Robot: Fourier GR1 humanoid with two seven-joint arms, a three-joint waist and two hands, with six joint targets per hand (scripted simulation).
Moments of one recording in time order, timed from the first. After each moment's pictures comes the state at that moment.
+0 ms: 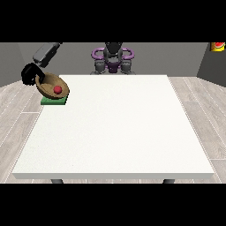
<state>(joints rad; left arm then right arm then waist) -0.54 0.79 0.57 -1.02 0.36 -0.47 -0.04 -0.57 -0.63 -0.41 -0.57 -0.20 -0.02 0.03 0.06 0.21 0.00</state>
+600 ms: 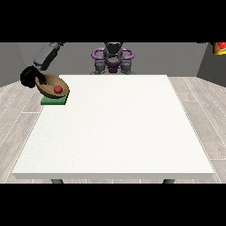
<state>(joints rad) -0.53 0.83 0.59 -0.97 0.37 -0.49 -0.11 -0.61 -0.63 -0.44 -0.55 -0.22 -0.11 -0.02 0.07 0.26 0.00</state>
